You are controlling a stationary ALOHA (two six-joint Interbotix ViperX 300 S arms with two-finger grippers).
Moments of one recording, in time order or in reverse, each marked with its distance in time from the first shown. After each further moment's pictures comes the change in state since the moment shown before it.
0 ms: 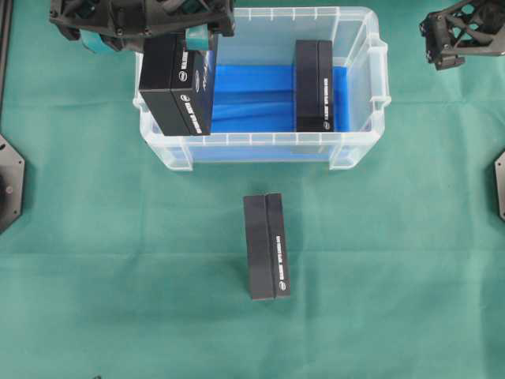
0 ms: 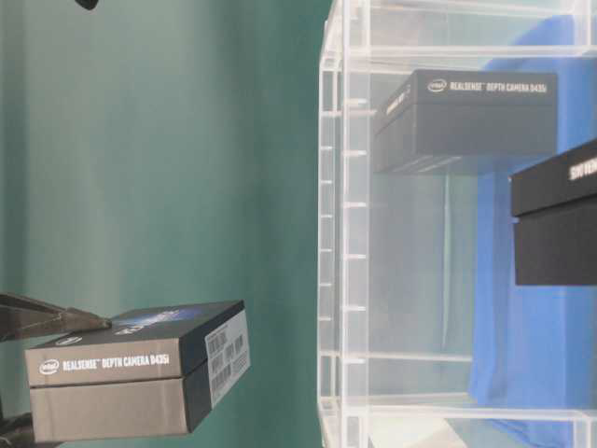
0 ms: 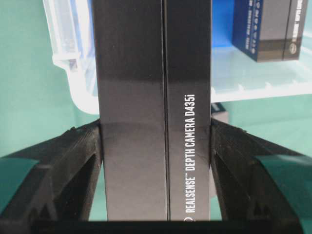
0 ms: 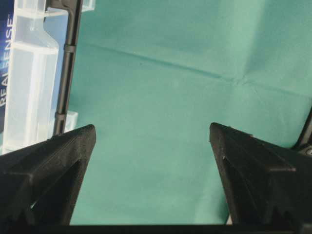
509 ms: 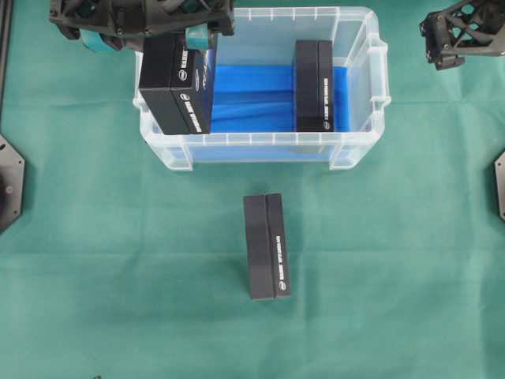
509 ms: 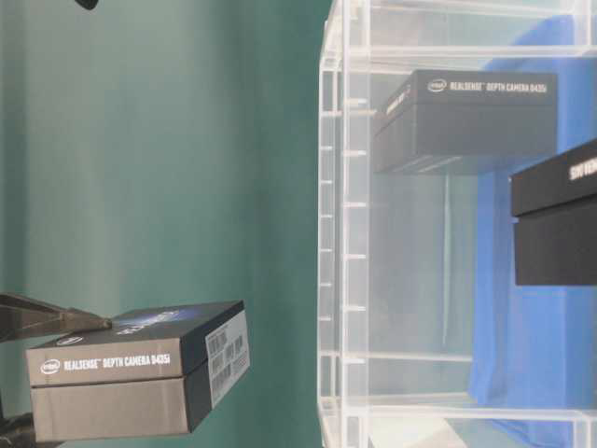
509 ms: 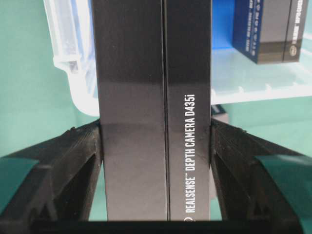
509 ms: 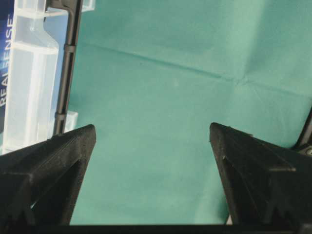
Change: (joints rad) left arm -0.002 0.000 0.000 0.006 0.002 0.000; right arm 0.002 0.000 0.000 0.000 0.000 0.000
